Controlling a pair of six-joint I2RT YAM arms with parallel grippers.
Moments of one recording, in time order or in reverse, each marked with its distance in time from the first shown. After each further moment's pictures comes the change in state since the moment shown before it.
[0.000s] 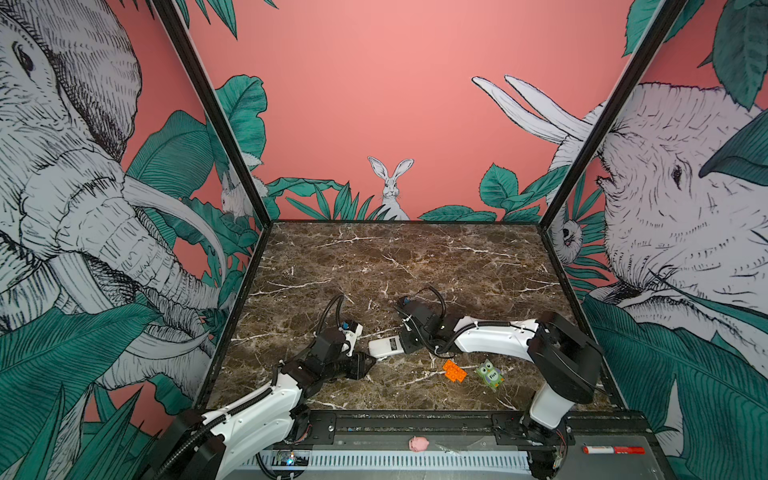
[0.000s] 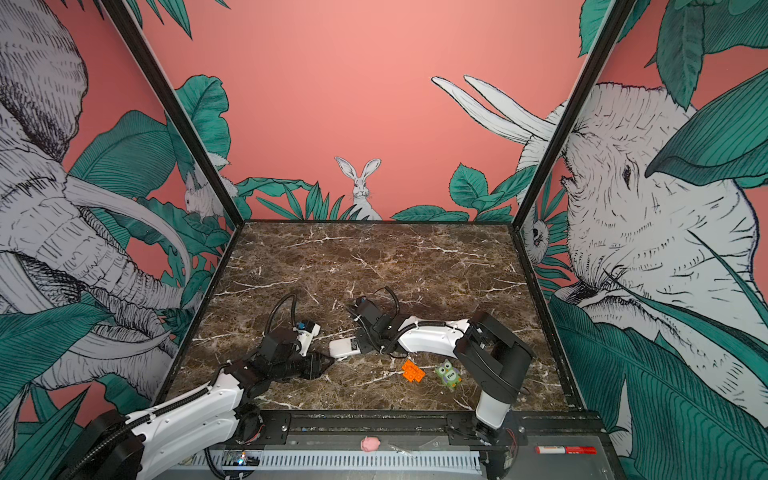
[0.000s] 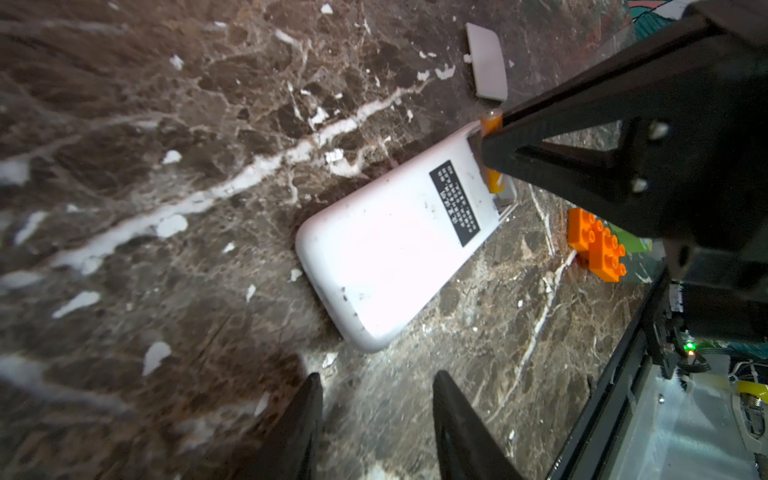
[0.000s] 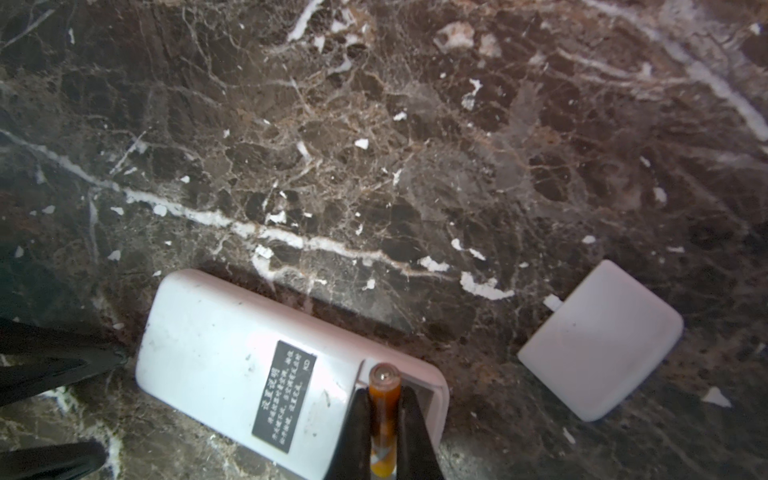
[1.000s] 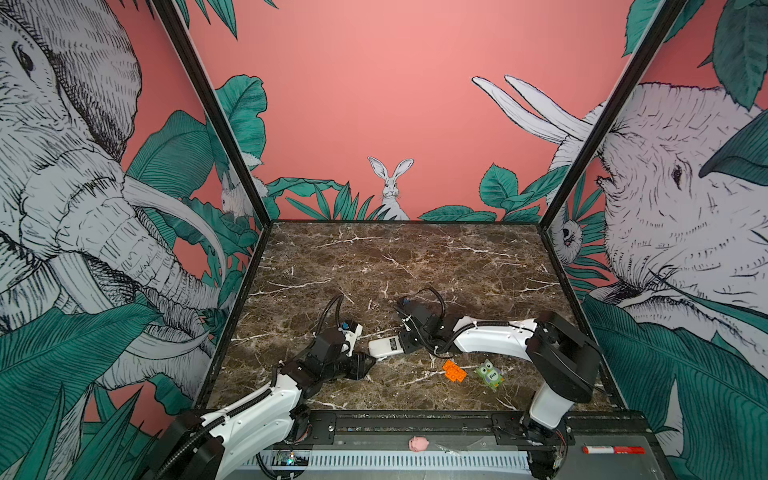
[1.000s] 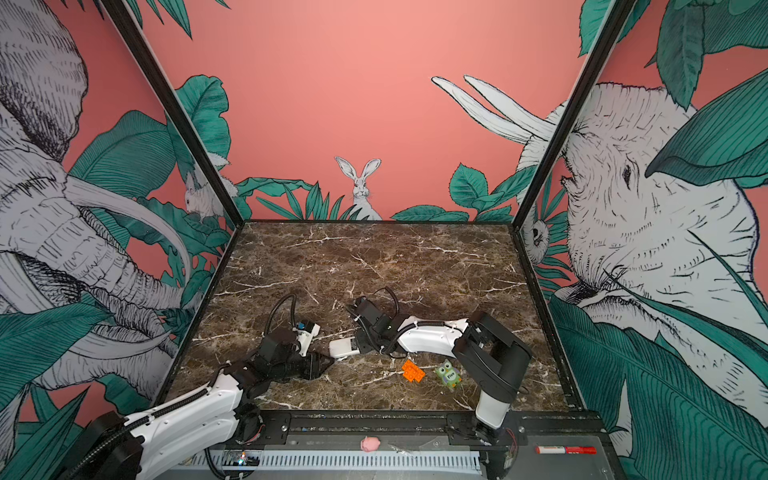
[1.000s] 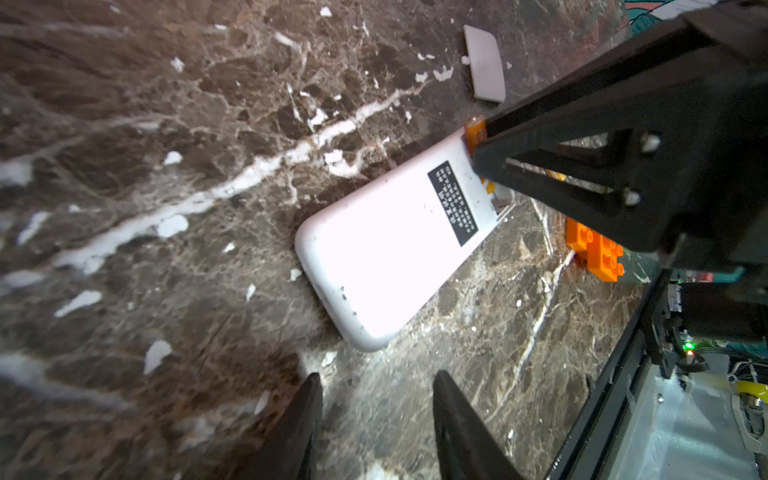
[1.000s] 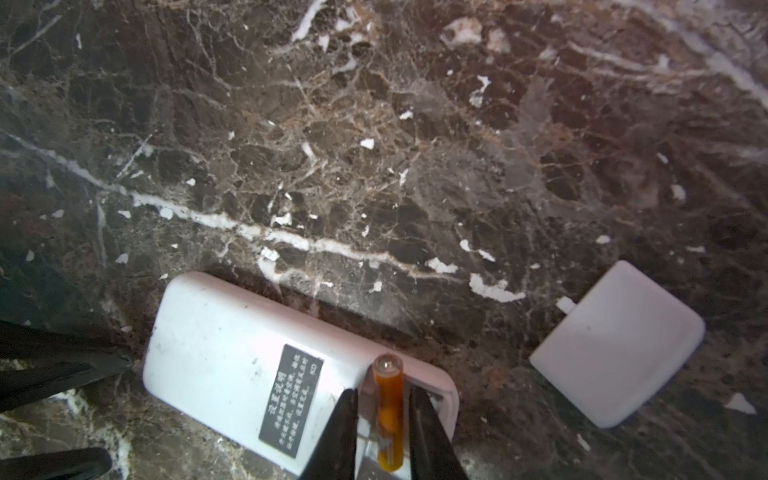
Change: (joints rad) left arm 0.000 -0.010 -0.002 -0.001 0.000 0.000; right arm 0.000 0.007 0.000 0.011 -0.012 0.020
